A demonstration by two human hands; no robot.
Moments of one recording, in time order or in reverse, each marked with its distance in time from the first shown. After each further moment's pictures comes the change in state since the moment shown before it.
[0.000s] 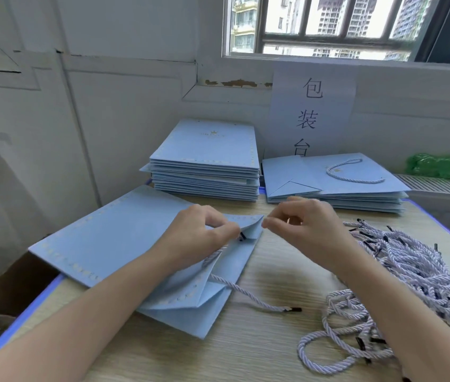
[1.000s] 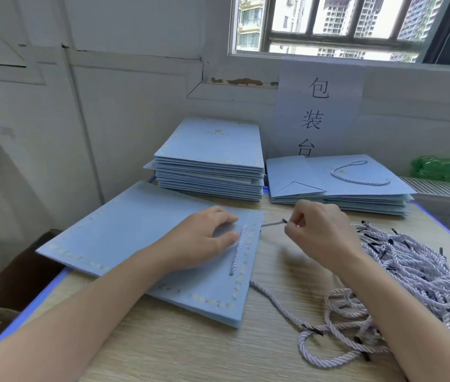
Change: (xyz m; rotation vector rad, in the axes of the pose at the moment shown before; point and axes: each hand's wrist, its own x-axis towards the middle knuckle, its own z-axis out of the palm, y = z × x) left_hand 0.010 -0.016 -0.002 0.348 -0.188 0.139; right_hand 0.008 0.016 0.007 -0.425 0.031 0.203
